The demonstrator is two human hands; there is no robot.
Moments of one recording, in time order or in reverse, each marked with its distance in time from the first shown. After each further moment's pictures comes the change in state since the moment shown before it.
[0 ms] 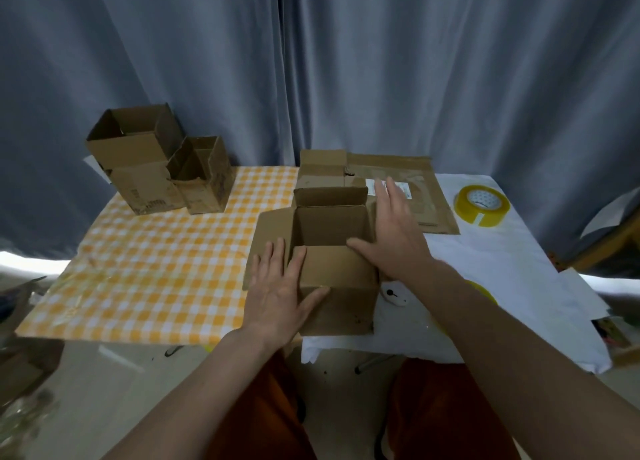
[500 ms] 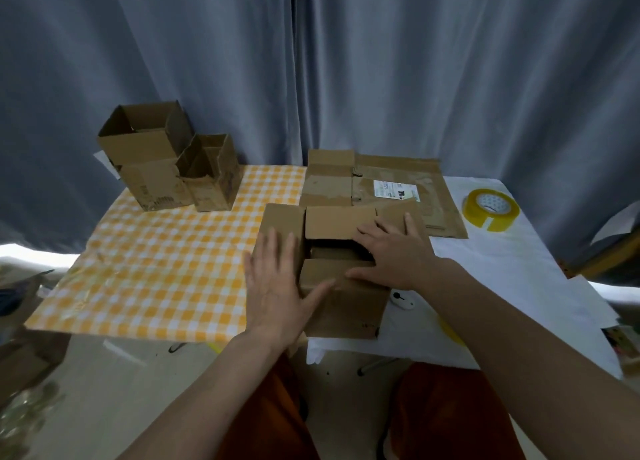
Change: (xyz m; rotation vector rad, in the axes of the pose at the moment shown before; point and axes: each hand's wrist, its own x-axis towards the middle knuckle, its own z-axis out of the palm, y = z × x) left_hand -0.002 -0.001 -0.008 -0.120 0.195 -0.128; right_hand 0.009 0.010 0.014 -0.399 -0.448 -0.230
